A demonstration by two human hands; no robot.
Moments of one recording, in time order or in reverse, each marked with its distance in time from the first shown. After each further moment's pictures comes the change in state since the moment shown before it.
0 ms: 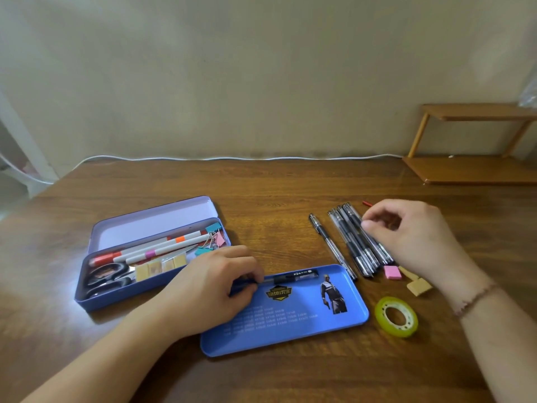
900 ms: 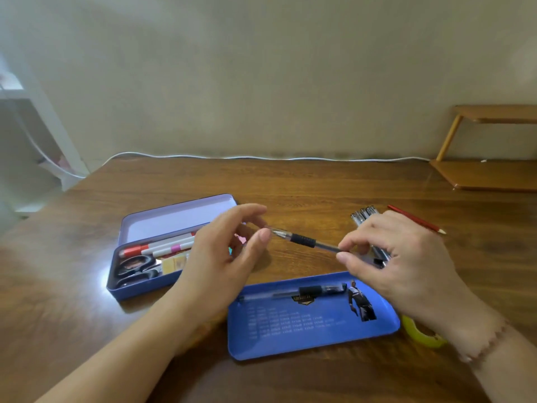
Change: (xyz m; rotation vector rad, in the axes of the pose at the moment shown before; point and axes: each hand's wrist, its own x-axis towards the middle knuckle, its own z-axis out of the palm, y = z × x) left_hand 0.002 0.014 -0.014 -0.384 0.506 -0.212; right_hand -0.026 -0.037 0.024 0.000 0.053 -0.507
